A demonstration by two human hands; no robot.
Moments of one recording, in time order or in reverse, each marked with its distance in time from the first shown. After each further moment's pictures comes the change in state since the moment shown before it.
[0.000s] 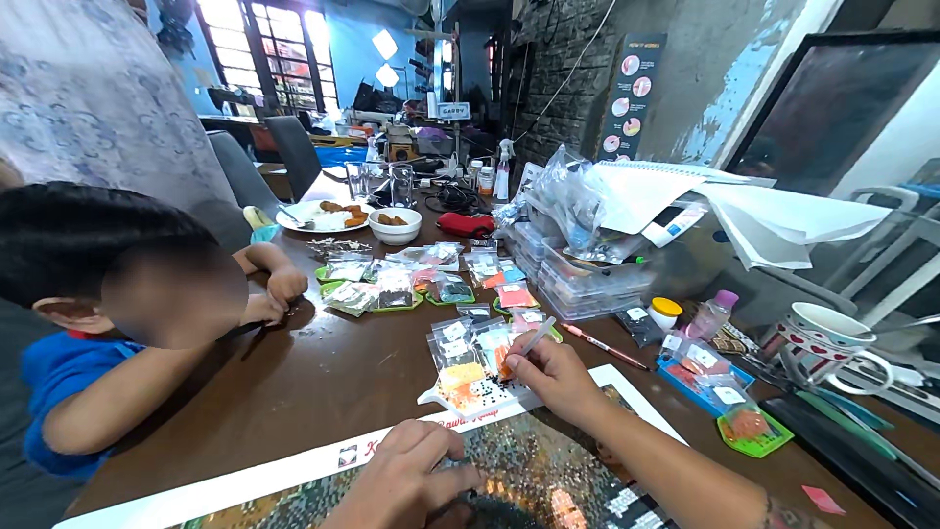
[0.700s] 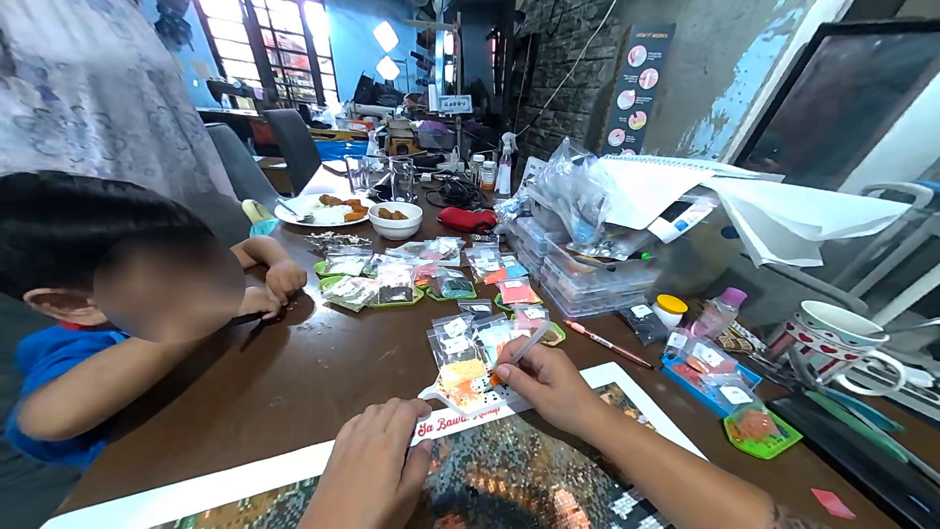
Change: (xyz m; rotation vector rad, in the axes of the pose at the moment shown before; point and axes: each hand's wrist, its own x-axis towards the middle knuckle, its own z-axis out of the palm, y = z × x) left_hand 0.003 0.003 -0.005 0.063 0.039 -0.569; right_hand -0.002 -0.006 0.009 0.069 -0.114 0.003
